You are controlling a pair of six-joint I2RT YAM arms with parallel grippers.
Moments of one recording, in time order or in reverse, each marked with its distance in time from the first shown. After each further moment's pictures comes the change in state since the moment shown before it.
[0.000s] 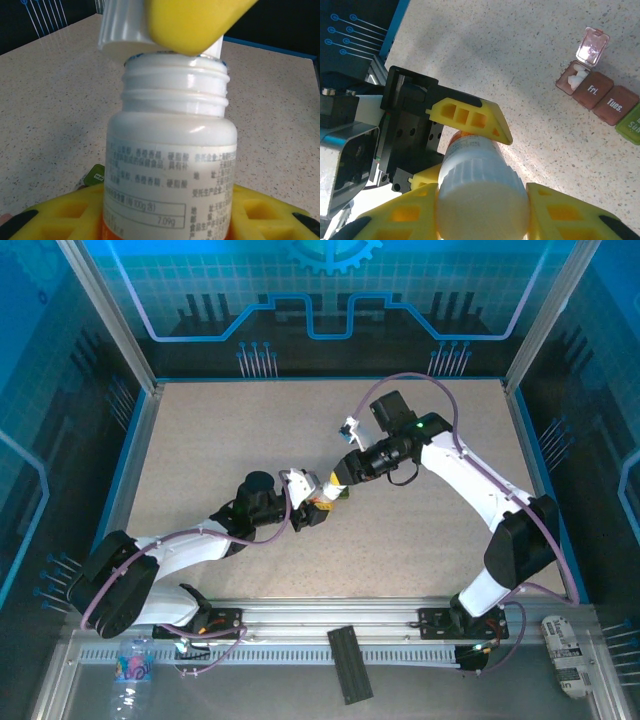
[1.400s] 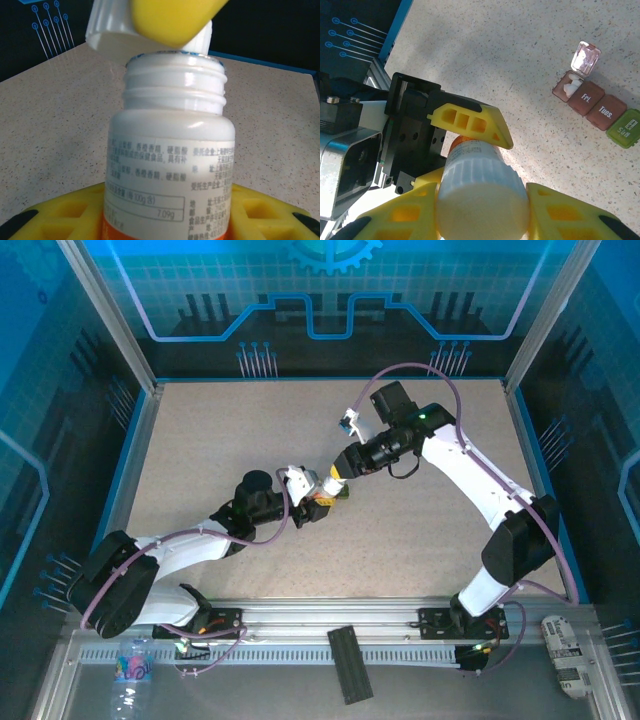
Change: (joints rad) left arm 0.001 0.000 0.000 0.070 -0.004 -0.007; right arm -0.003 0.020 0.109 -0.089 0.027 -0.022
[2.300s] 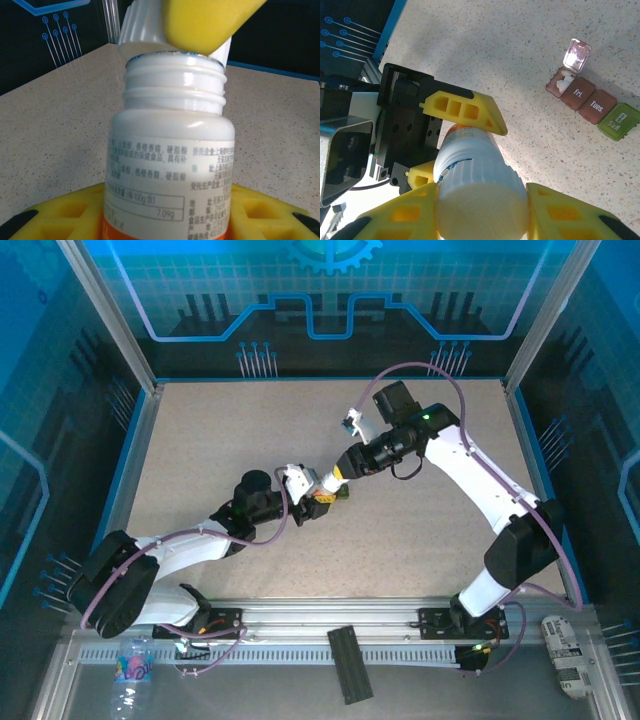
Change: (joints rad) left arm 0.000 0.001 -0.001 0.030 -0.019 -0.003; right arm -0.004 -0.019 0.000 -0.022 0.030 0.000
